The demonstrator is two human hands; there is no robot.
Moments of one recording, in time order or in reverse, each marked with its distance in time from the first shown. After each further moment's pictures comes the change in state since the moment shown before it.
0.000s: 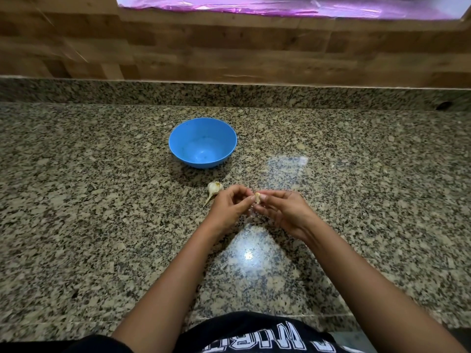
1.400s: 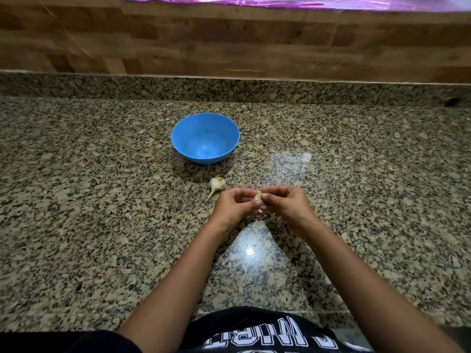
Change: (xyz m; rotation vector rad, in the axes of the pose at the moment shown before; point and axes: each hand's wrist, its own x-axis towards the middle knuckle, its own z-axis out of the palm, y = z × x) left_hand -0.004 0.001 0.010 -0.179 0.090 -0.192; right_hand 0.003 0.009 -0.001 -0.353 0.107 -0.215
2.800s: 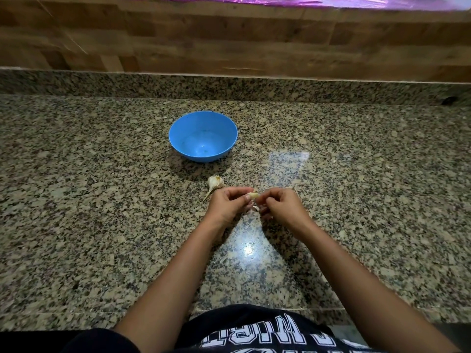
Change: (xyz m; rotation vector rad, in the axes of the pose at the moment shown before) left_hand 0.004 -0.005 -0.005 -0.069 0.045 0.011; right_hand -0.002 0.007 0.002 -0.379 -0.005 -0.037
